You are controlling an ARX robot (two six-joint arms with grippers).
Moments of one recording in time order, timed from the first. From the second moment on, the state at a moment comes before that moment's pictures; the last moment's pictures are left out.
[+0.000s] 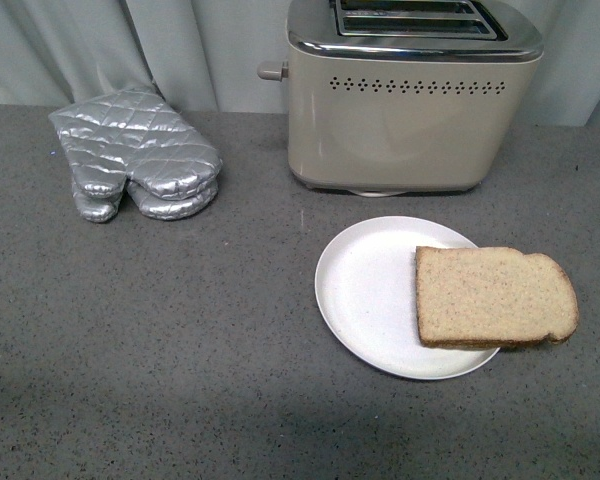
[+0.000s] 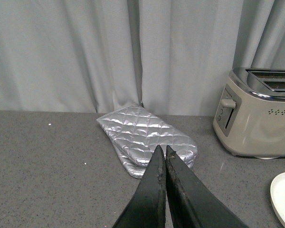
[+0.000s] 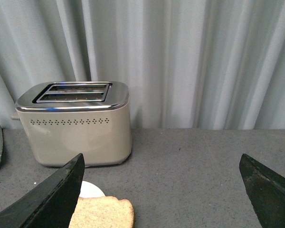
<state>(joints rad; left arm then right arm) 0.00 0.61 0.02 0.60 0.00 -0.01 0.00 0.18 0.00 0.19 0.00 0.00</state>
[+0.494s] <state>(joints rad) 0.00 0.34 0.02 0.34 0.00 -0.01 0.00 0.18 0.00 0.19 0.00 0.00</state>
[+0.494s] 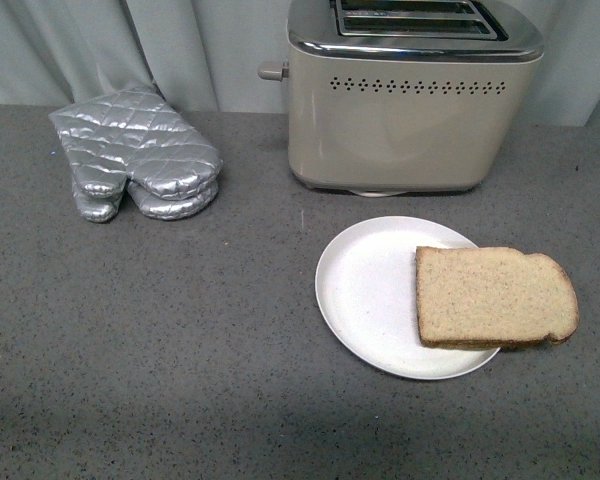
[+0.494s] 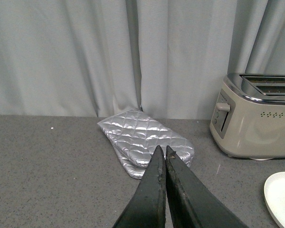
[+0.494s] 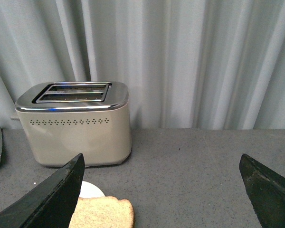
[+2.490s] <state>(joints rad) 0.00 0.00 0.02 0.00 0.00 0.00 -0.13 1.89 0.76 0.01 -0.46 0.06</state>
